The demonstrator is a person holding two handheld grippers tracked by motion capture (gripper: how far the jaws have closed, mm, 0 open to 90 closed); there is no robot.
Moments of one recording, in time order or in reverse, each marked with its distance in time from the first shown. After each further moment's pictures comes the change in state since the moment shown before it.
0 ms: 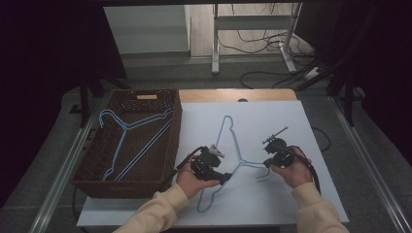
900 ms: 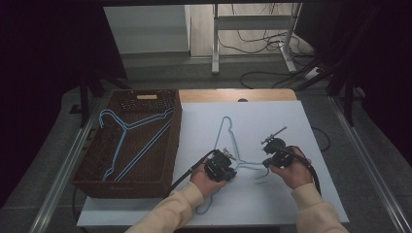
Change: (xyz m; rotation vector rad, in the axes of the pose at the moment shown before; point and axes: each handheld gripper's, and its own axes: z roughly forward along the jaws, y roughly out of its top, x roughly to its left) left arm -0.003 0.008 0.045 0.051 0.024 -0.001; right arm 0.009 0.002 -0.009 -0.006 -0.005 -0.020
